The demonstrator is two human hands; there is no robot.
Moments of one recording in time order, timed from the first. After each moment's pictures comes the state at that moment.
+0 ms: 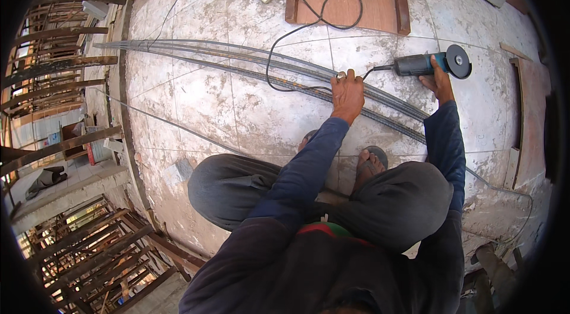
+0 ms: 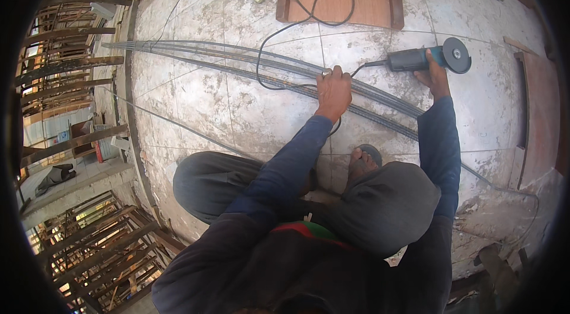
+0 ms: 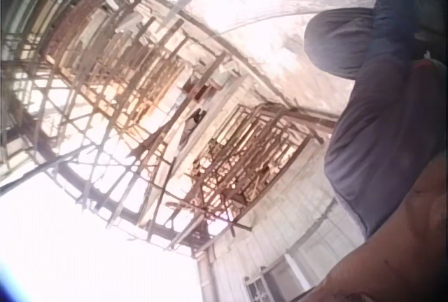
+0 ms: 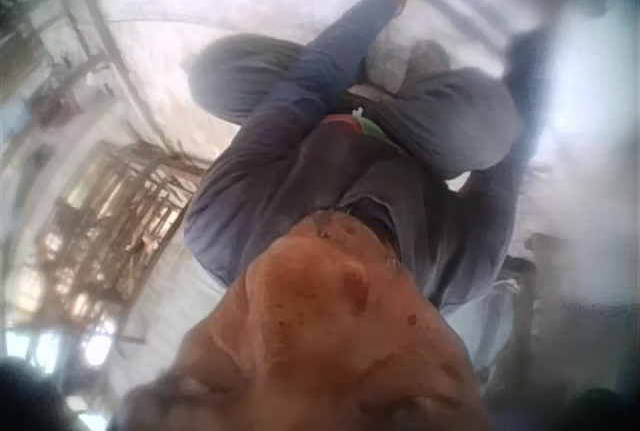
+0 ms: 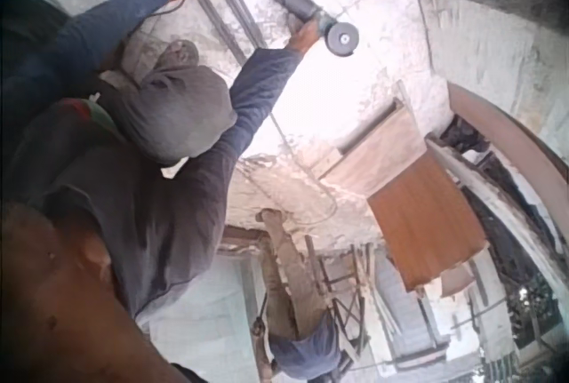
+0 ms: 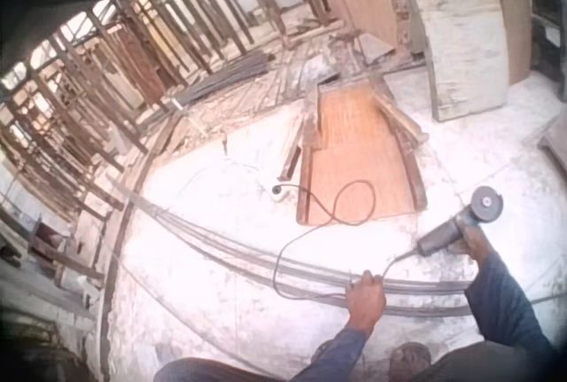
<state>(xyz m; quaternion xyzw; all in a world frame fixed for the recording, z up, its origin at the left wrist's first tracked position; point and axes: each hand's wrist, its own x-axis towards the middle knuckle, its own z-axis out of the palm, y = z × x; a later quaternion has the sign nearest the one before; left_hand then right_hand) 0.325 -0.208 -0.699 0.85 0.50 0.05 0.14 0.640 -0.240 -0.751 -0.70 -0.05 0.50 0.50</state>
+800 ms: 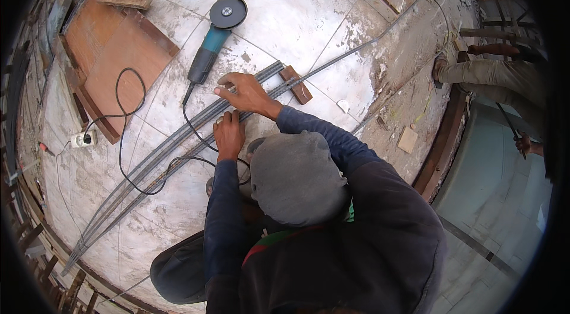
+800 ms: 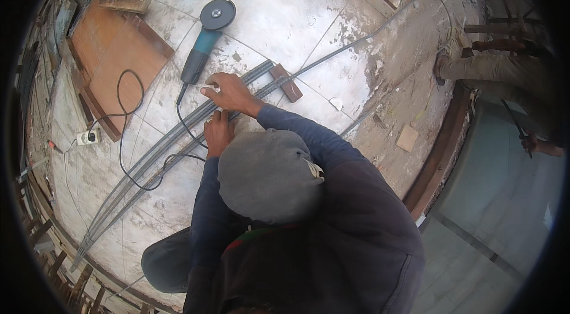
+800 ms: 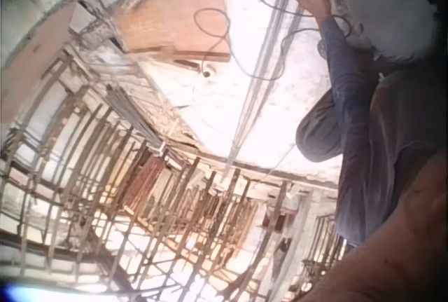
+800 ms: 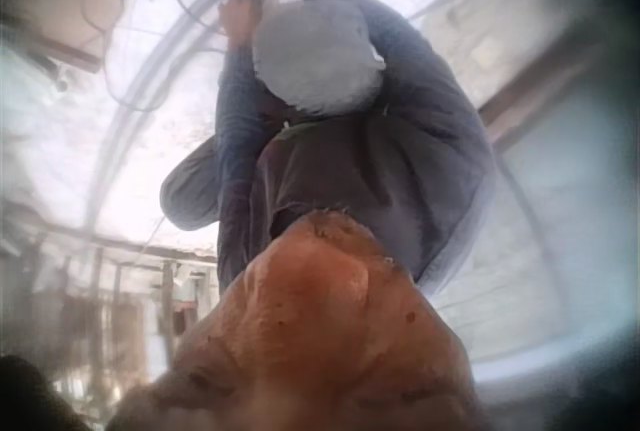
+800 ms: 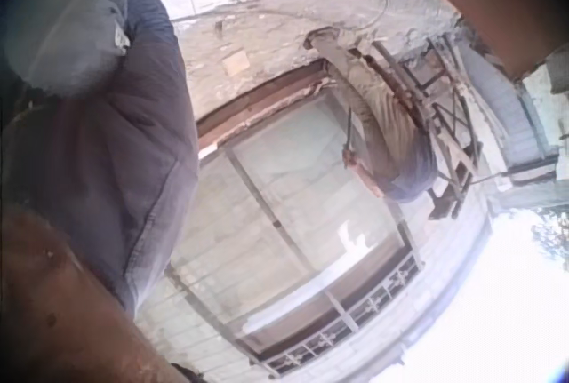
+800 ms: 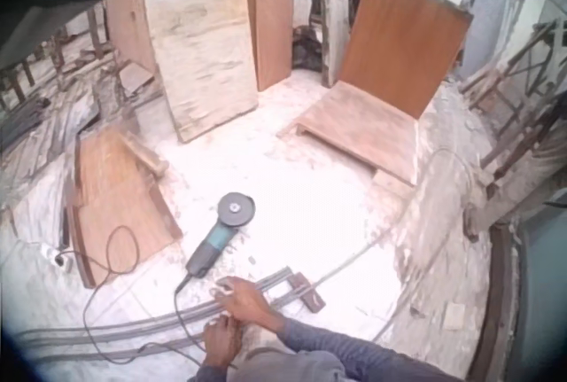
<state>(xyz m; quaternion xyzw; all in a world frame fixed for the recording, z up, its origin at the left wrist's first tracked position) 0.370 -0.291 -0.746 0.96 0.19 -0.02 0.19 0.529 -0.341 -0.692 -0.76 -0.36 0.27 0.47</state>
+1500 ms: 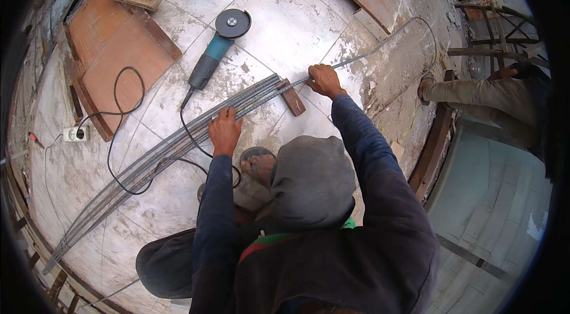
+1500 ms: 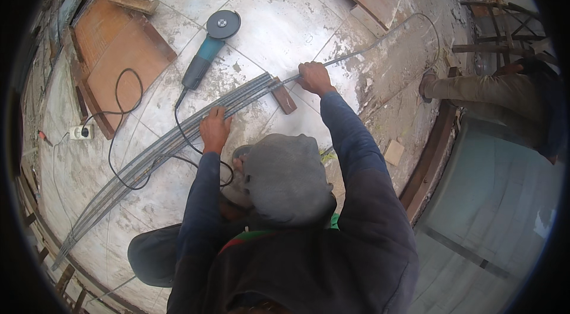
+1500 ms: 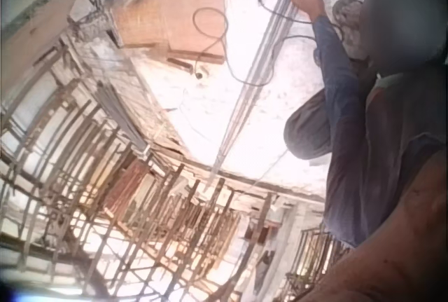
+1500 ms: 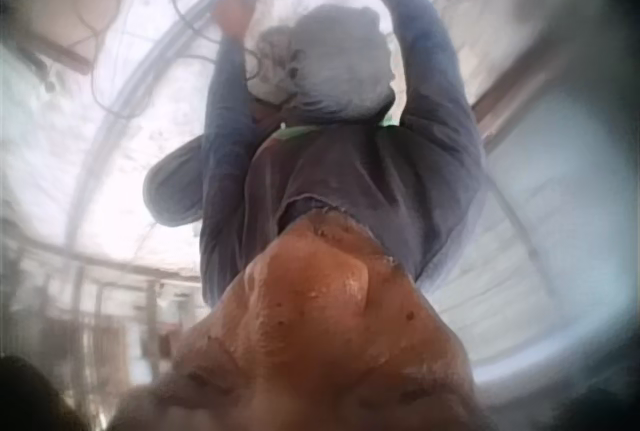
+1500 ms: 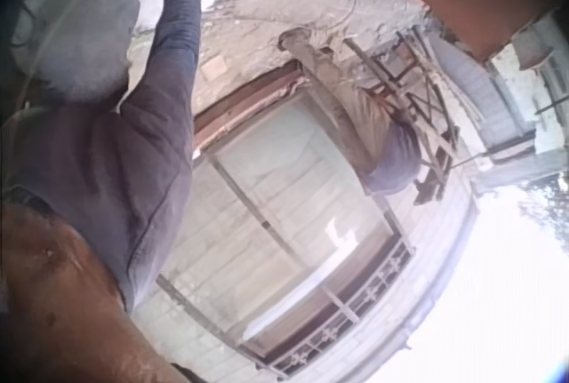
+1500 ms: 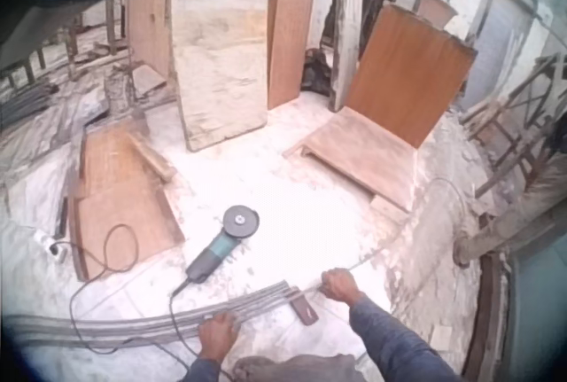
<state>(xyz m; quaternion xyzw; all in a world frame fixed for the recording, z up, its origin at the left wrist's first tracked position) 0.404 -0.286 -0.740 0.94 0.25 -0.03 0.25 0.680 -0.530 -0.727 -0.90 -0.42 0.10 0.00</state>
